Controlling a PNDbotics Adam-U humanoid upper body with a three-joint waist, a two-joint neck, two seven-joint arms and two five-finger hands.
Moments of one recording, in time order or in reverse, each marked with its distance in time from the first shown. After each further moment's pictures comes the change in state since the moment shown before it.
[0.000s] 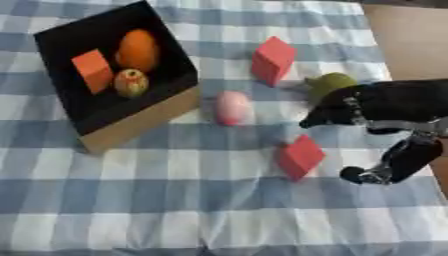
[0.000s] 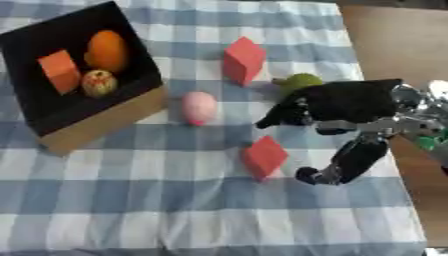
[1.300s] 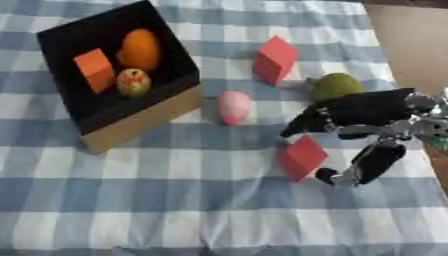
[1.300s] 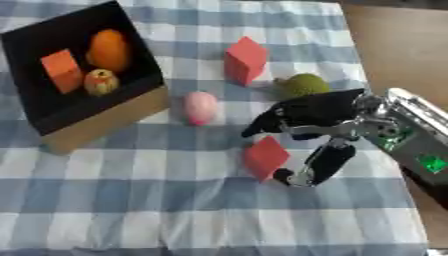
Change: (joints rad) left arm -0.008 -0.009 -0.006 0.000 0.009 0.000 -0.008; right arm -0.063 0.108 0.066 0.114 0.014 0.026 0.091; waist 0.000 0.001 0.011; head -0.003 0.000
